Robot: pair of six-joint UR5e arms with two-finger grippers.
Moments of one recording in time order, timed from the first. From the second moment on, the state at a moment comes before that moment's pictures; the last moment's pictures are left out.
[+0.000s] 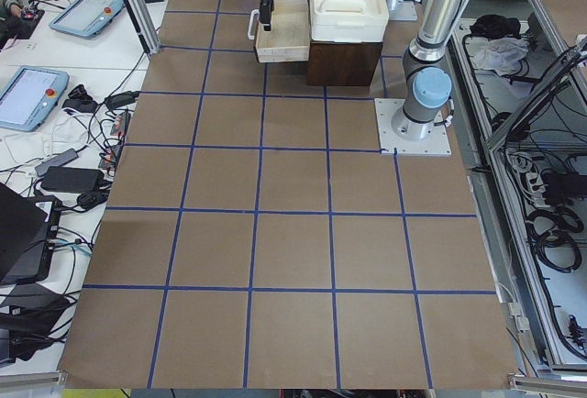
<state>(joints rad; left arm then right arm) -1.60 -1.65 -1.50 -1.56 1.54 0.04 1.06 -0.85 1.43 -2.26 -1.48 -2.16</state>
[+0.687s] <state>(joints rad) -1.60 -1.65 -1.50 -1.56 1.54 0.04 1.06 -0.85 1.43 -2.25 -1.50 -2.16</state>
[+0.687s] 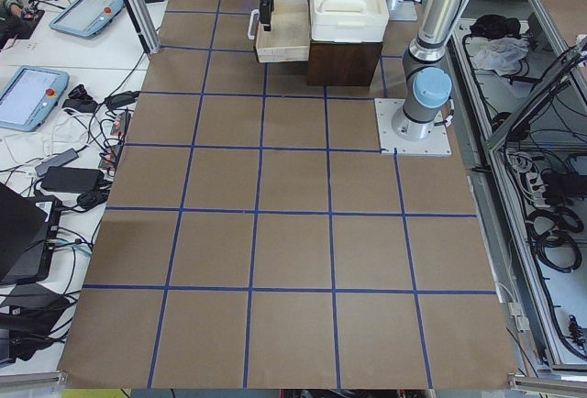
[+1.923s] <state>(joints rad) -1.60 -1.65 -1.50 -1.56 1.54 0.04 1.10 -1.00 1.43 -2.13 -1.53 -2.12</state>
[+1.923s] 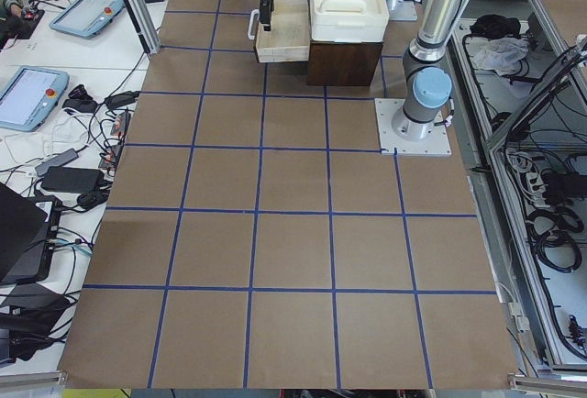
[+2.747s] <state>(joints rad) -1.60 -1.65 -1.50 -1.56 1.54 0.04 1.44 -1.26 1.44 -1.74 -1.59 -1.62</state>
